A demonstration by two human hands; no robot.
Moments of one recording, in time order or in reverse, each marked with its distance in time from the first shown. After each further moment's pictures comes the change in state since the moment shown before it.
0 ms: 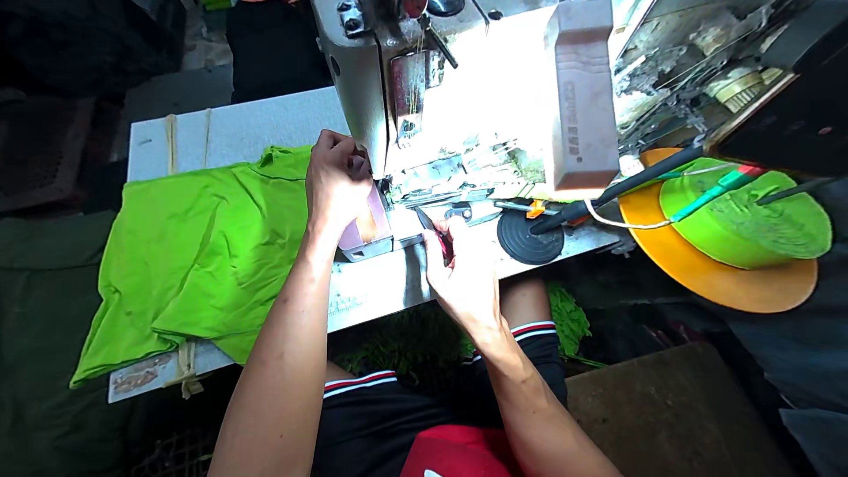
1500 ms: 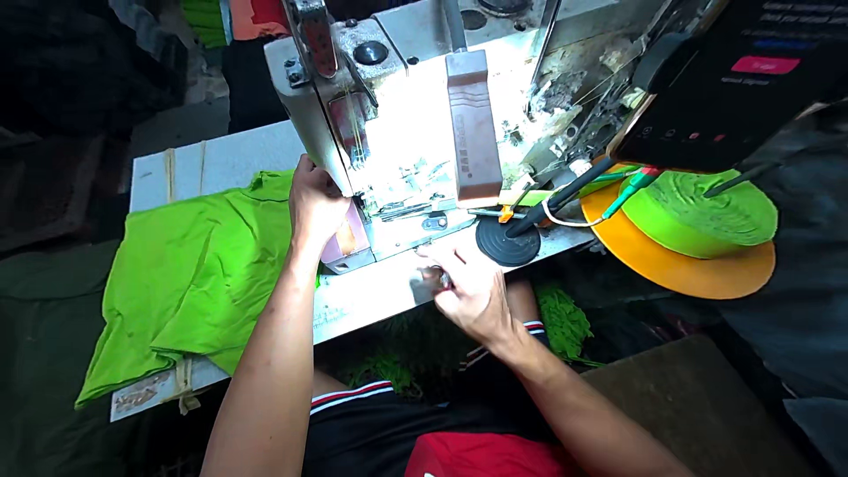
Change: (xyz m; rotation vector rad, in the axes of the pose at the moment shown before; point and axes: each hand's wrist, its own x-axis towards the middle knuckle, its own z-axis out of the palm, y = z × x) left_hand -0.002 0.013 -0.006 0.041 -0.022 -0.046; right_hand -0.011 0.047 -0.033 0.071 -0.002 -0.403
